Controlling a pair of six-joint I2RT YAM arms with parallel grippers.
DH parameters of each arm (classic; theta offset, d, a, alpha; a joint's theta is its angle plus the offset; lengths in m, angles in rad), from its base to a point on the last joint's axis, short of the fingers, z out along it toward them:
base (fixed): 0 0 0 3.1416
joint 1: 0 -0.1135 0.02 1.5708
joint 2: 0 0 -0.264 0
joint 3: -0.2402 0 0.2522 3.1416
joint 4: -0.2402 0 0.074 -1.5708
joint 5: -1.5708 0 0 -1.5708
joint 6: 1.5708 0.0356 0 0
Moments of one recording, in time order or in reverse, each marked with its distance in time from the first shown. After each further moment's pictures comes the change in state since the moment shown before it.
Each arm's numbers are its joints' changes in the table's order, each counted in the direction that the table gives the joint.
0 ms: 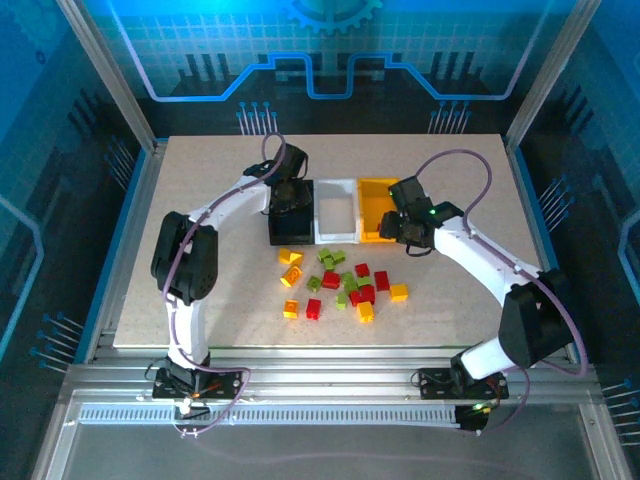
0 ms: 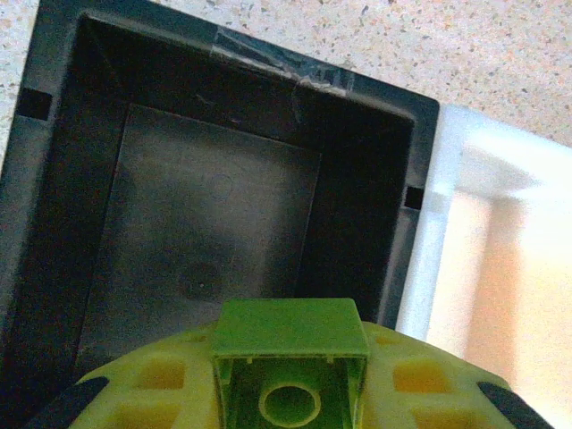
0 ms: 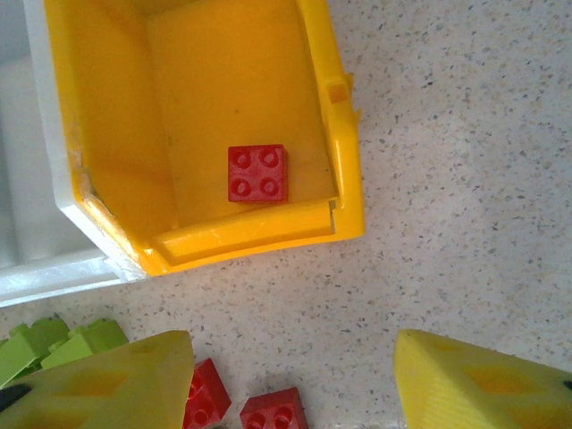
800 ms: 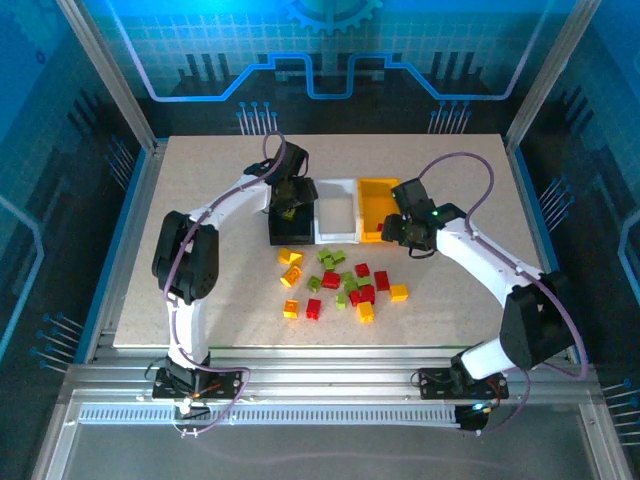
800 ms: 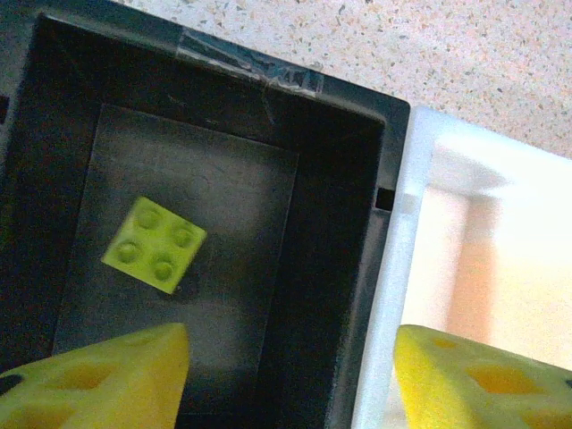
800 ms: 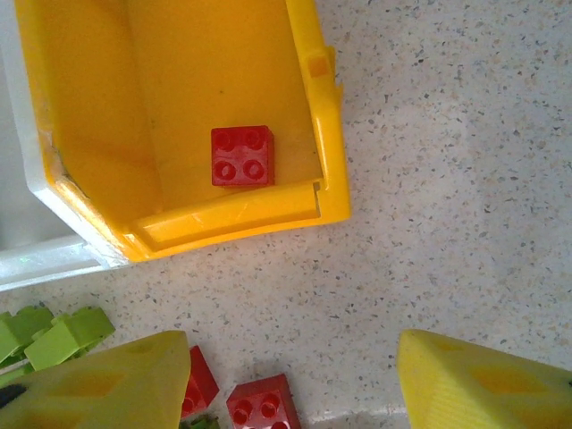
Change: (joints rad) left arm 0.000 0.005 -0.011 0.010 -0.034 -0.007; right arm 0.014 -0.013 0.019 -0.014 0.020 -0.003
